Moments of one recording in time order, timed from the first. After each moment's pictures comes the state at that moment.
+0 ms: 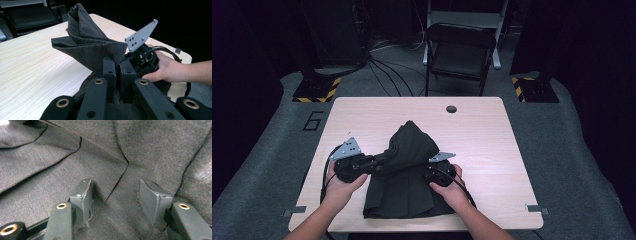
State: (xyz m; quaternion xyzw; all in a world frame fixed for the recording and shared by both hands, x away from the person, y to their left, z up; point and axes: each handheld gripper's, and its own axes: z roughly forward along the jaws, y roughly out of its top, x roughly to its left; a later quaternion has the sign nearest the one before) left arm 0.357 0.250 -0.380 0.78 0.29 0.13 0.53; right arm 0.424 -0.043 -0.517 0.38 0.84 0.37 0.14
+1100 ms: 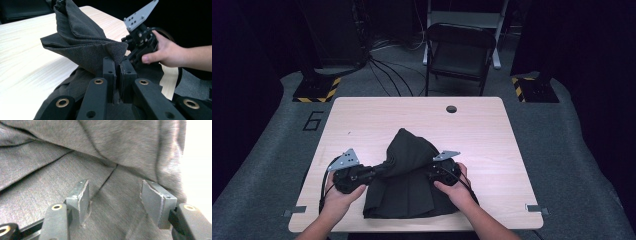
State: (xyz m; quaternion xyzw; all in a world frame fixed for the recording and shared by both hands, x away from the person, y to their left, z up) left arm 0.341 0.255 -0.404 0.78 0.31 0.10 0.53; right arm 0.419 -0.057 -0.501 0.38 0.84 0.36 0.13
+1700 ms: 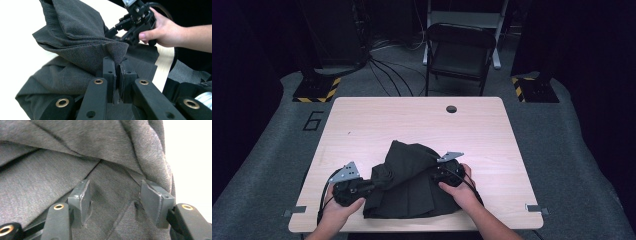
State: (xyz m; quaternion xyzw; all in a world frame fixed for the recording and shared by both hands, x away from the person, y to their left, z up) left arm 0.323 0.261 -0.435 0.79 0.32 0.07 0.51; right arm 0.419 -0.069 -0.507 0.38 0.85 0.34 0.14
